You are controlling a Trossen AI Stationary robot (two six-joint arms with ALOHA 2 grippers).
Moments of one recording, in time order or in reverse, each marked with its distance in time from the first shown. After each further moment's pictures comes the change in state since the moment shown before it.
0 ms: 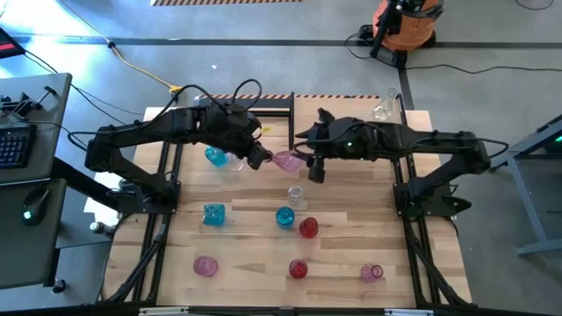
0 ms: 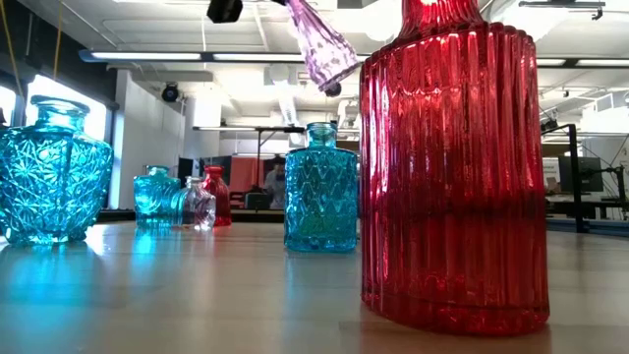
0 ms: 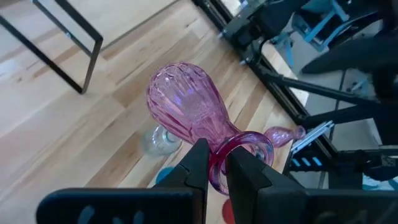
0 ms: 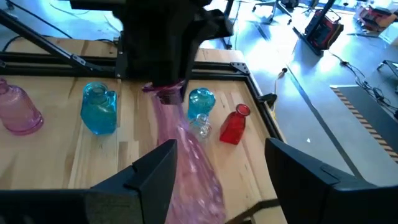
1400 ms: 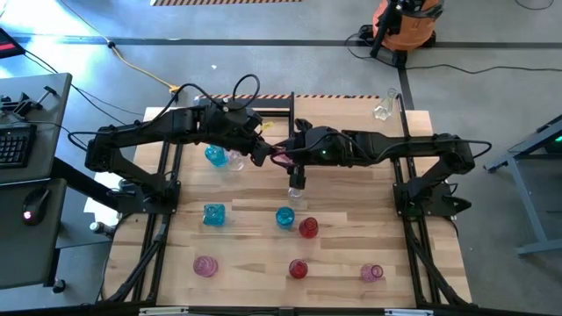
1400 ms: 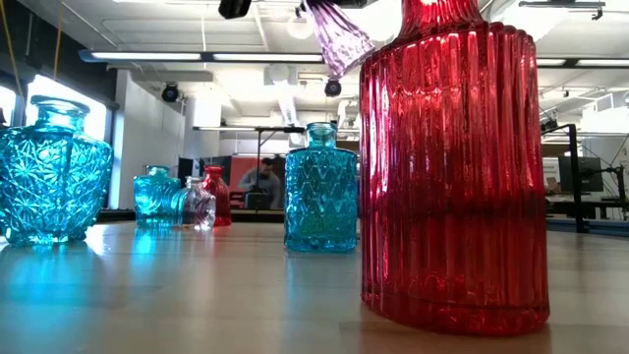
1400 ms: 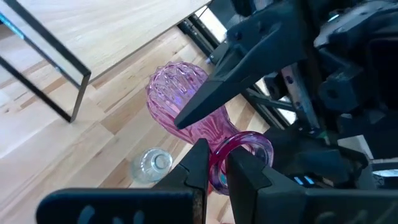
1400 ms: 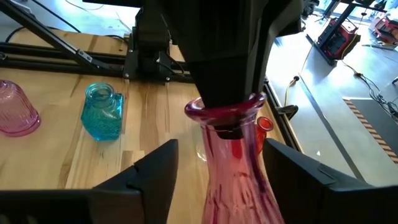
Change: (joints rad) left arm 0.000 0.000 0.000 0.099 -0.035 0.006; right arm 0.003 0.144 0.000 0.159 -0.031 -0.051
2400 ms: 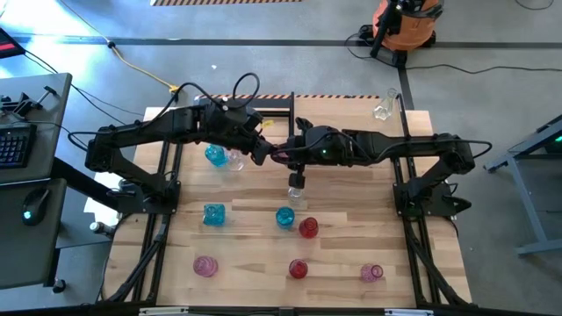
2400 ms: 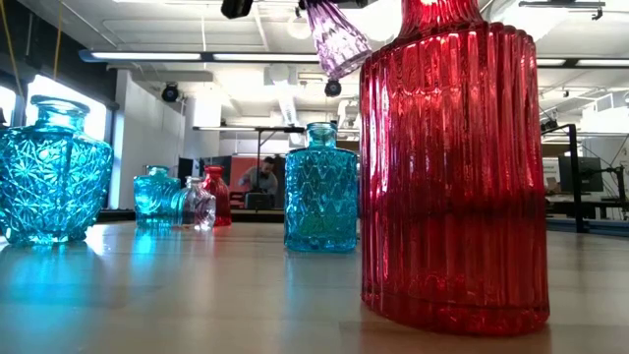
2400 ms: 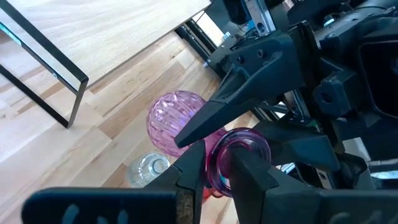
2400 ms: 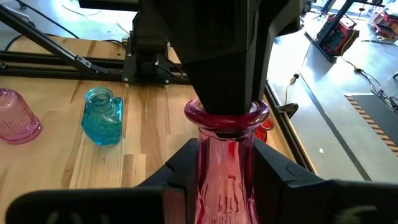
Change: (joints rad) left arm 0.012 0.001 0.000 0.015 0.003 0.014; right arm -0.001 -0.001 0.000 0.001 0.000 0.033
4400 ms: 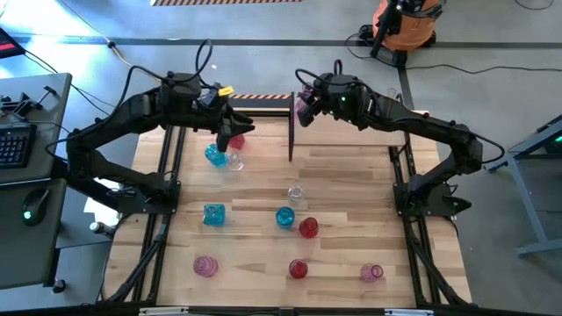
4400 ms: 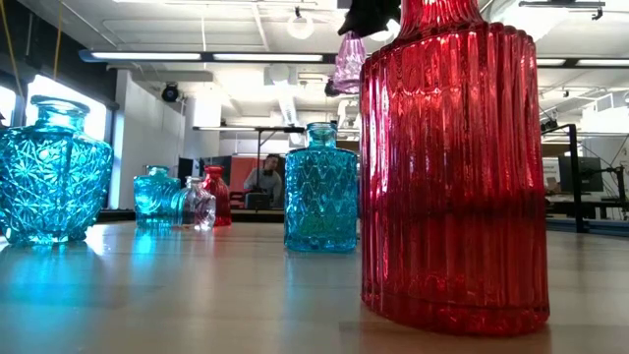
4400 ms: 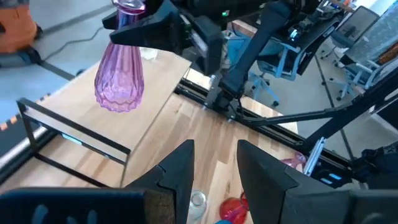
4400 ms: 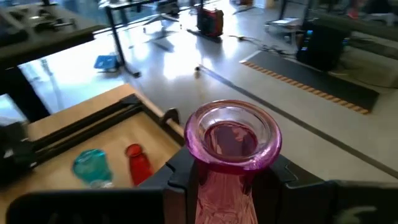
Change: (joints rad) left arm 0.139 -0.202 0.000 -0.010 0.096 0.398; right arm -0.342 -0.094 0.000 0.014 0.164 0.285
